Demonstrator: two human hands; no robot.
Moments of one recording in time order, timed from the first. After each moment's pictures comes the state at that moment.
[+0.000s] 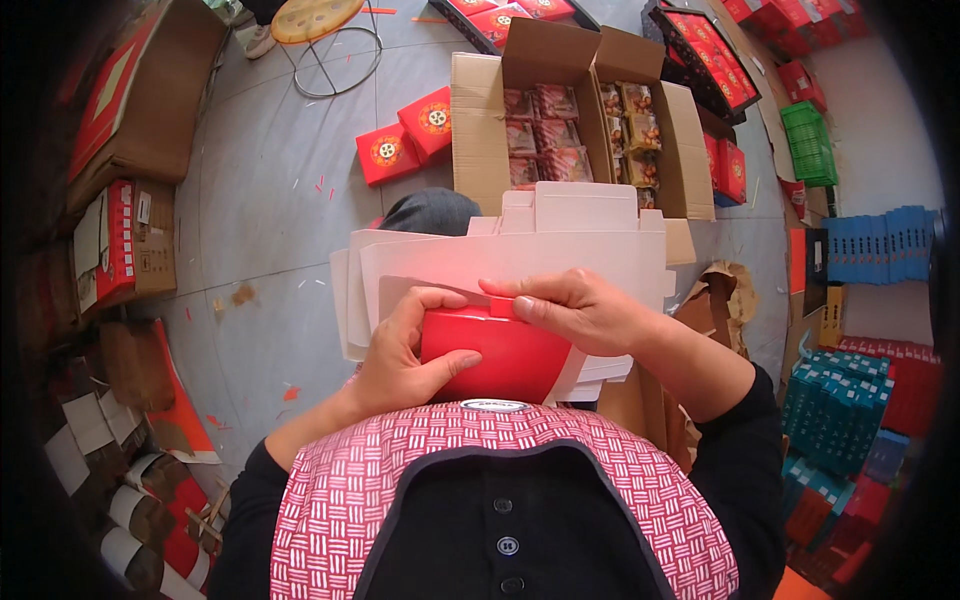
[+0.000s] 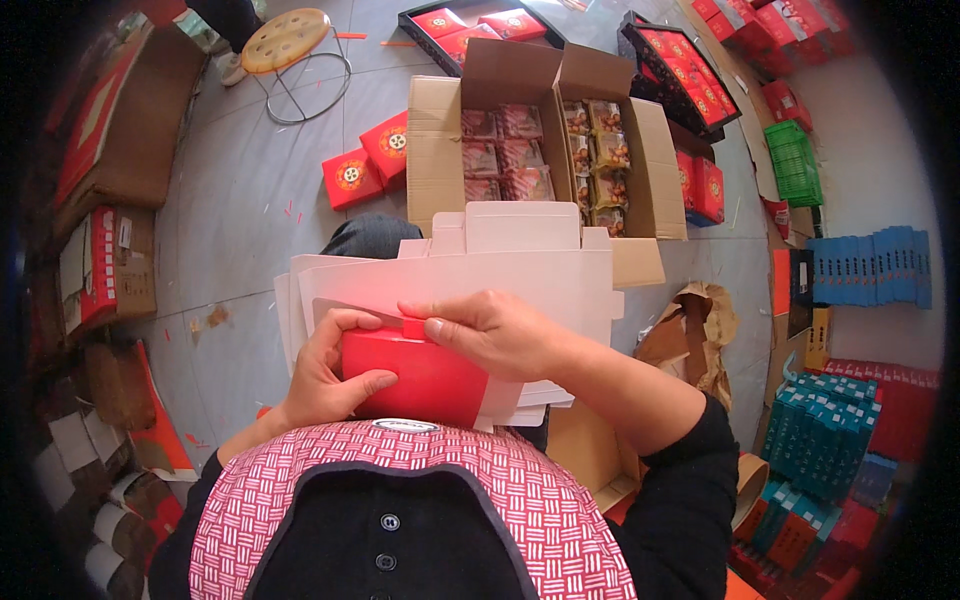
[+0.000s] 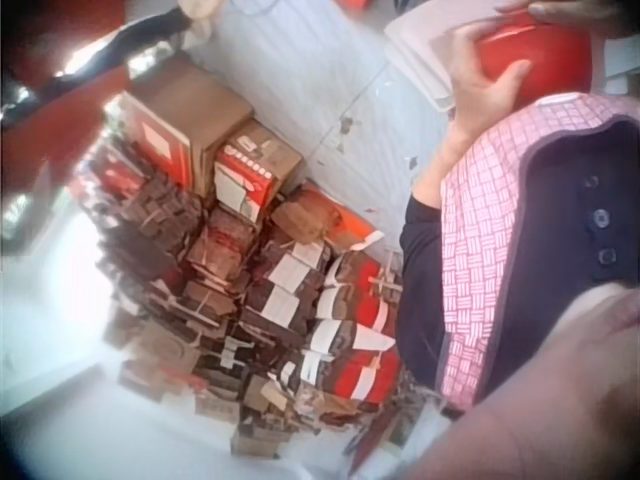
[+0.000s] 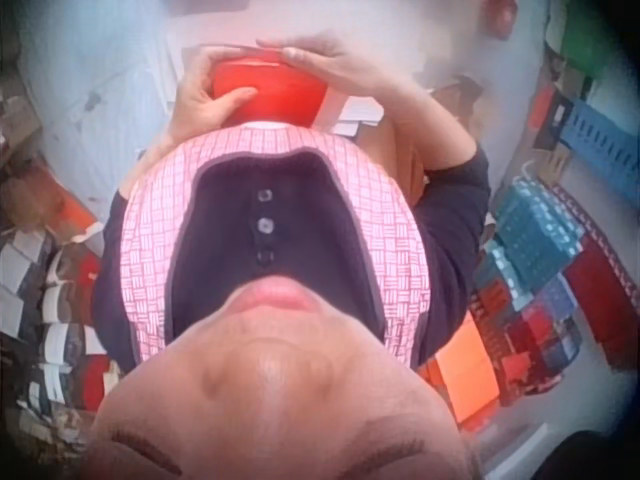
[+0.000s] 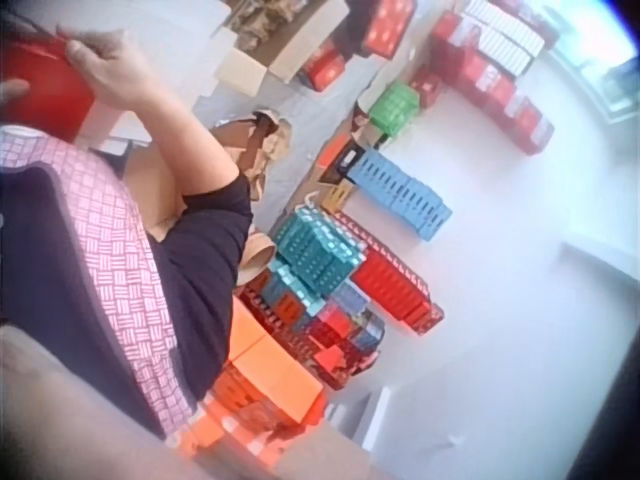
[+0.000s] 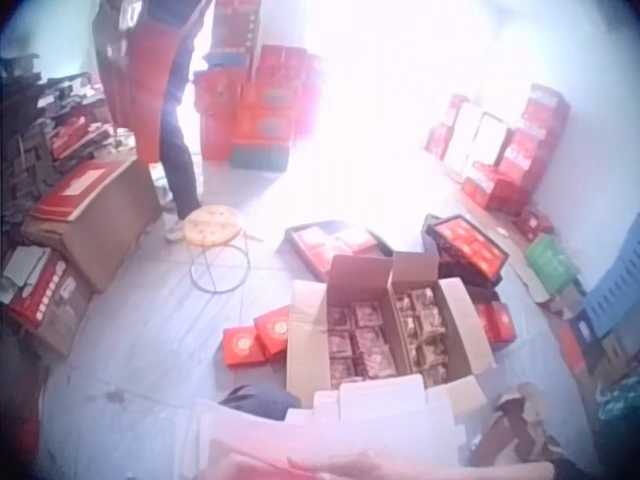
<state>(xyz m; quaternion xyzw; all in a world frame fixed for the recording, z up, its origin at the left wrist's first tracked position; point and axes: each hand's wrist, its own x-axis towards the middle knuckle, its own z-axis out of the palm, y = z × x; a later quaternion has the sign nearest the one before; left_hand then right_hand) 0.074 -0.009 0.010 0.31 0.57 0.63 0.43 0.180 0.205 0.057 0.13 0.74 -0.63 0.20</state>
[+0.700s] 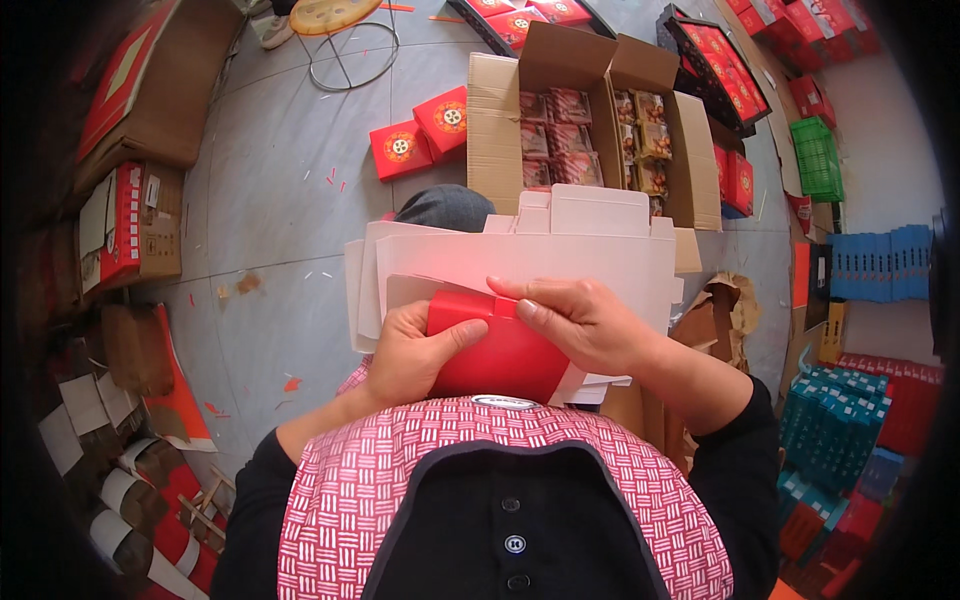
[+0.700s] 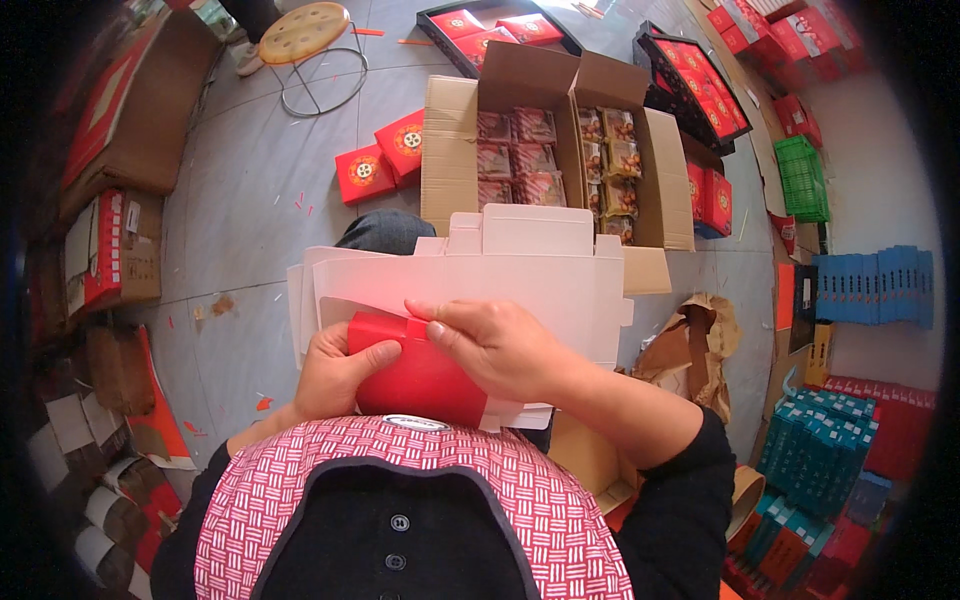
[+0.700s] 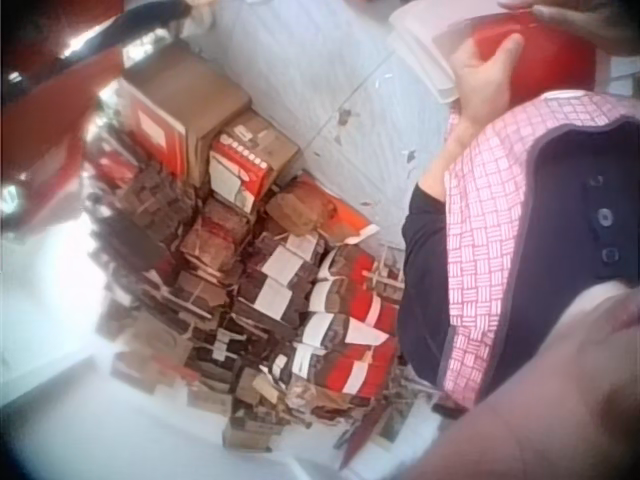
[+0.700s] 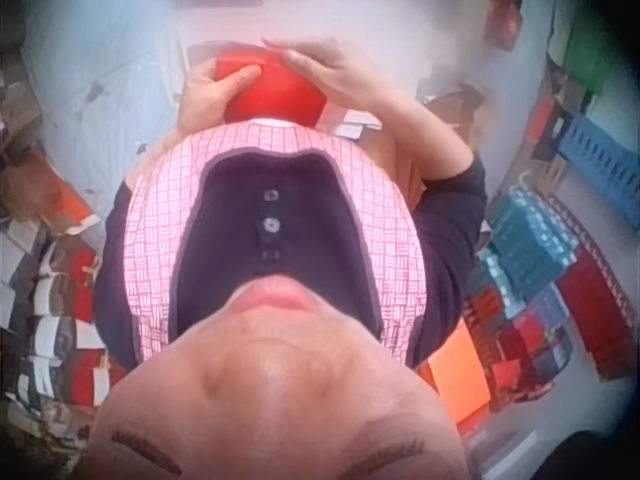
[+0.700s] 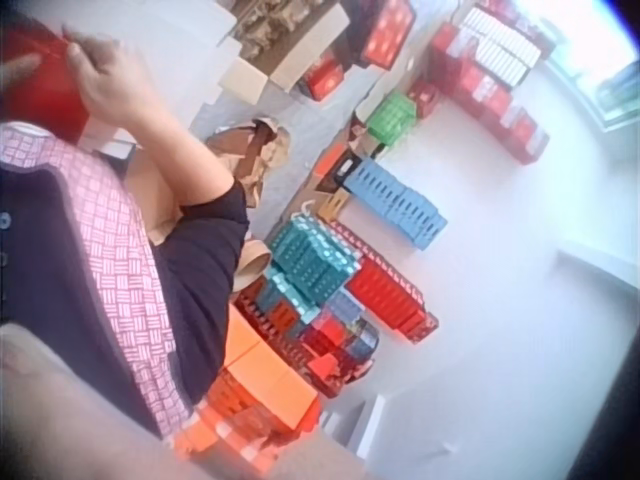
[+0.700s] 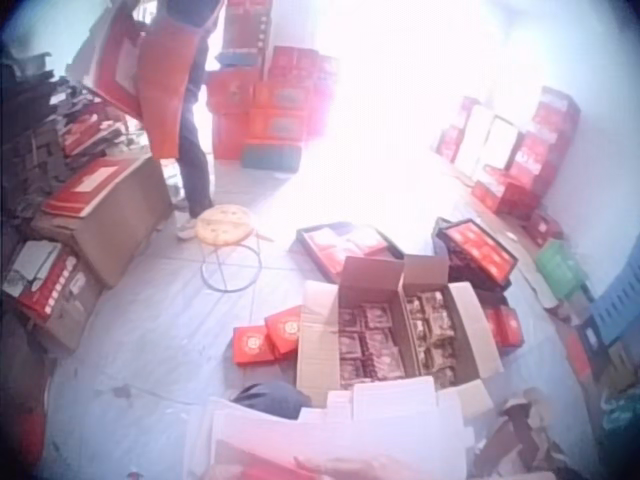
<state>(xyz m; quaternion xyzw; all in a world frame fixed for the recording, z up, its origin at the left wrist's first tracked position) 0.085 -0.004 0.023 0.04 0.49 0.69 0.53 0.183 0.187 0.062 0.10 0.82 -0.55 0.12</state>
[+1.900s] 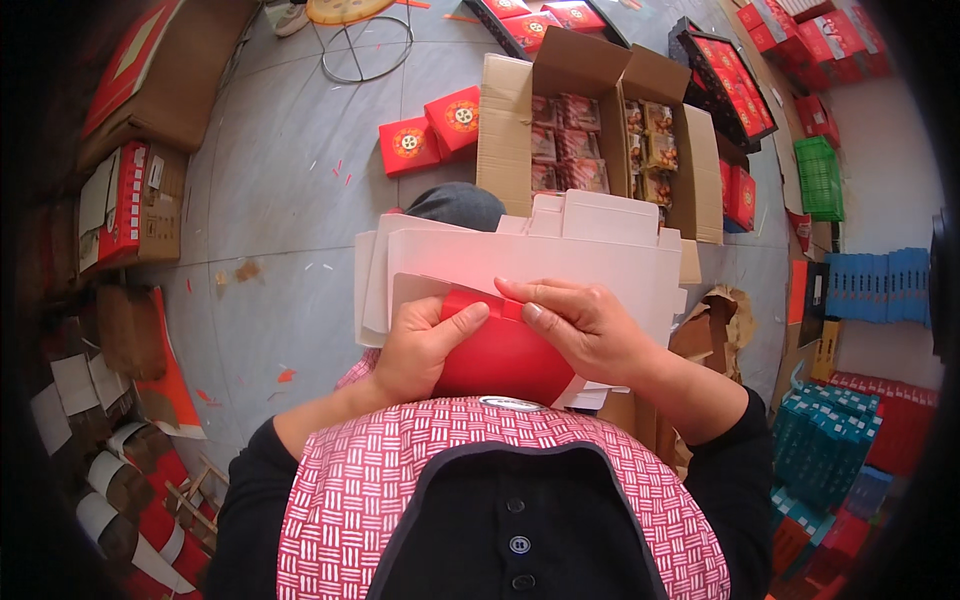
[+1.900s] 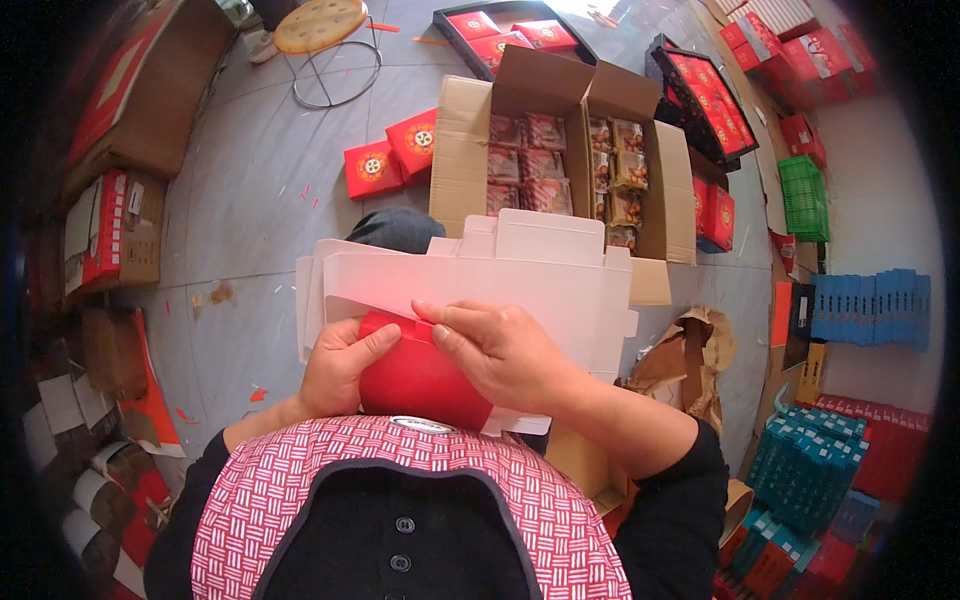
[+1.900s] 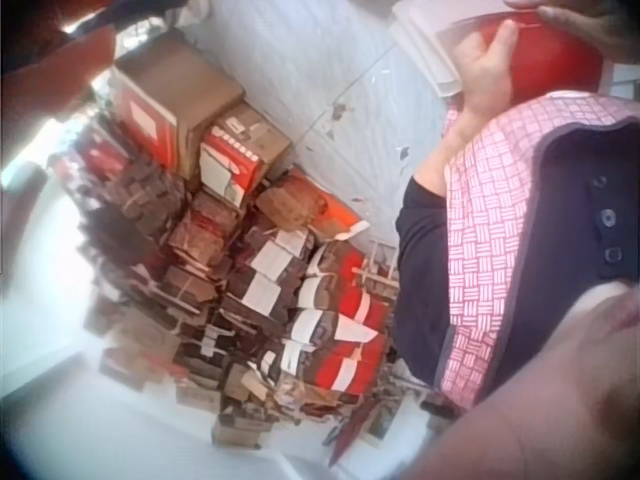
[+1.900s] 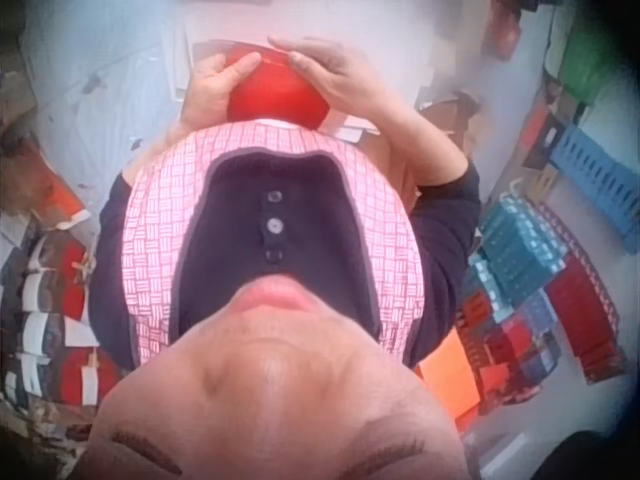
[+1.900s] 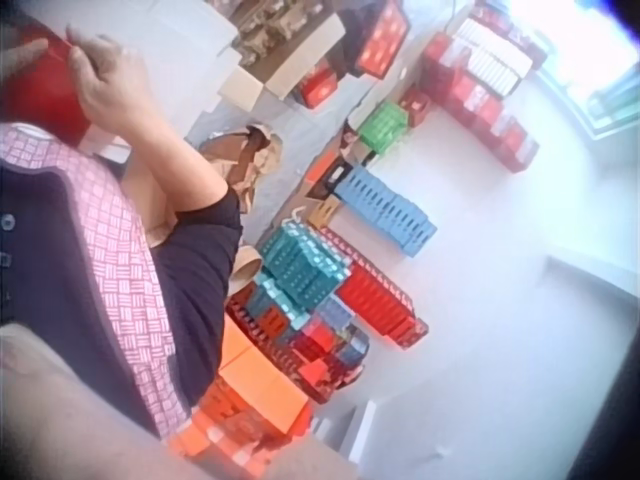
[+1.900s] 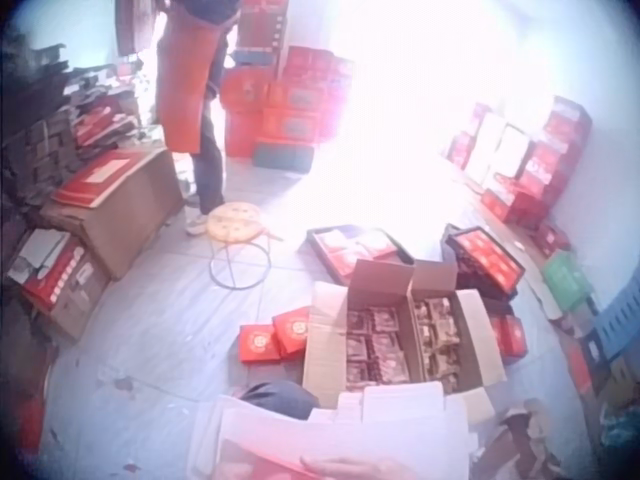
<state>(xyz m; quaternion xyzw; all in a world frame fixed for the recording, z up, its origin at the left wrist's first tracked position) 0.085 -0.003 0.017 0.02 0.45 0.71 0.54 0.179 0.180 0.066 0.10 0.83 -0.54 0.11</state>
